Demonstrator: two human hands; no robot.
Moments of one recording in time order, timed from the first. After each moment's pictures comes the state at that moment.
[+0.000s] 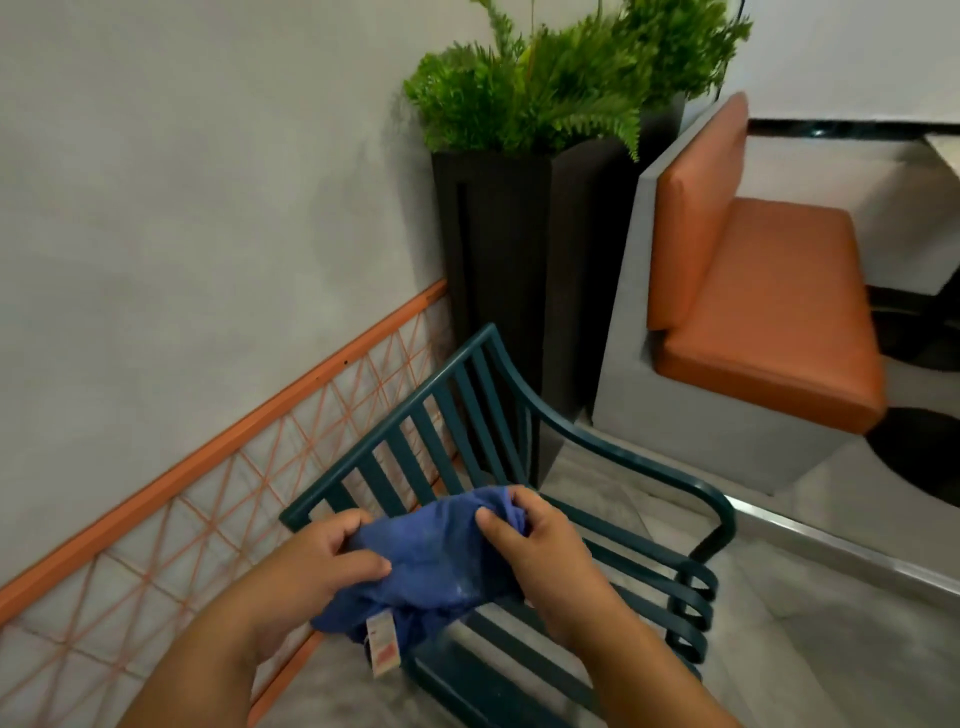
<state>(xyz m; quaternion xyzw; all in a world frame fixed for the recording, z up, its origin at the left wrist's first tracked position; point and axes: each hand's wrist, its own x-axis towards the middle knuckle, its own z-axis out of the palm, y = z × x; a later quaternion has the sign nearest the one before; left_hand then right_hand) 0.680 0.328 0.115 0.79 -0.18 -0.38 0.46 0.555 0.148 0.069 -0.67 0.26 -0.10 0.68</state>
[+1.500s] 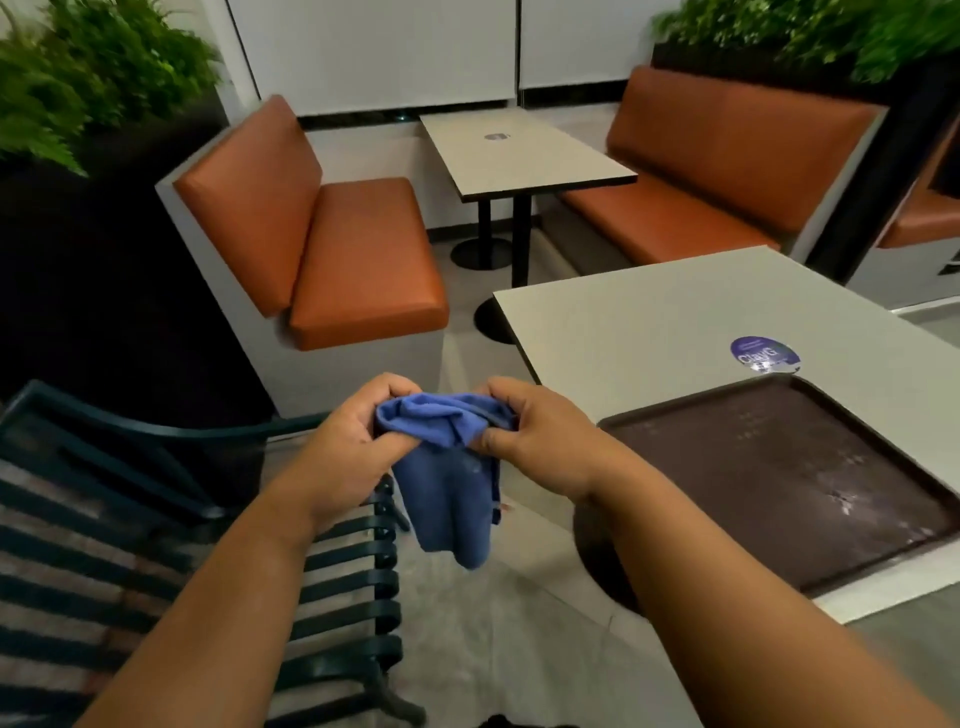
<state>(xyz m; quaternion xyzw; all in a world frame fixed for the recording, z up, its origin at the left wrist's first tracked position) 0.306 0.131 0.154 0.50 -0.65 -0.39 0.43 0.103 0.092 0.162 -0.76 0.42 -0.26 0.42</state>
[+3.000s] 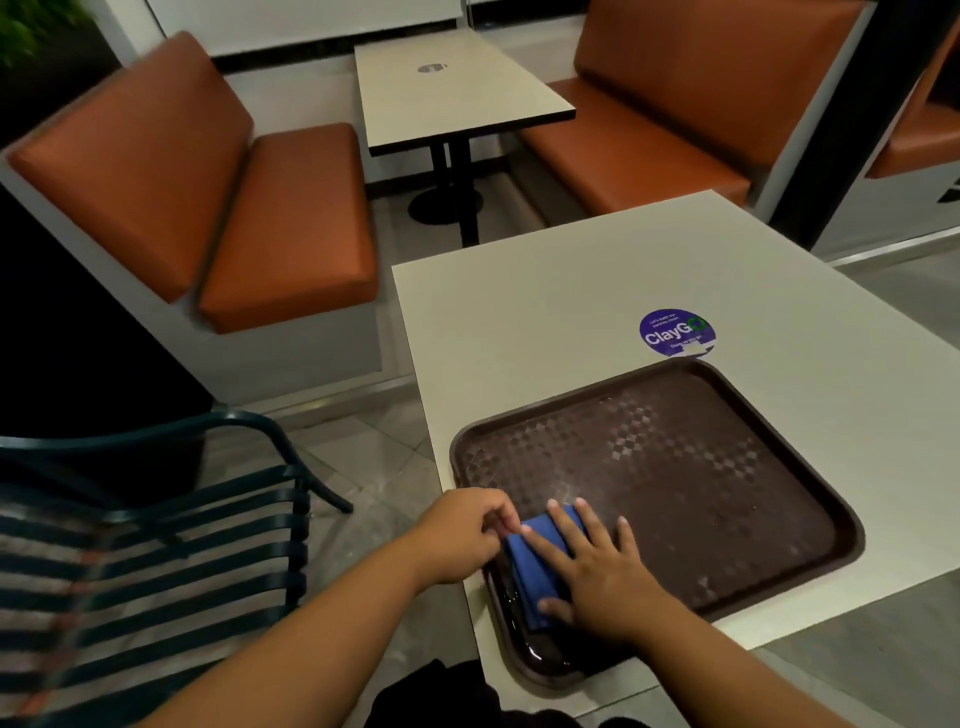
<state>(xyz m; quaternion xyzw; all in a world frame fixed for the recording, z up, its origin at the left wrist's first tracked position) 0.037 0.021 0.012 0.58 -0.70 -0.41 0.10 -0.165 0.044 -0.028 -0.83 0.50 0.17 0.21</state>
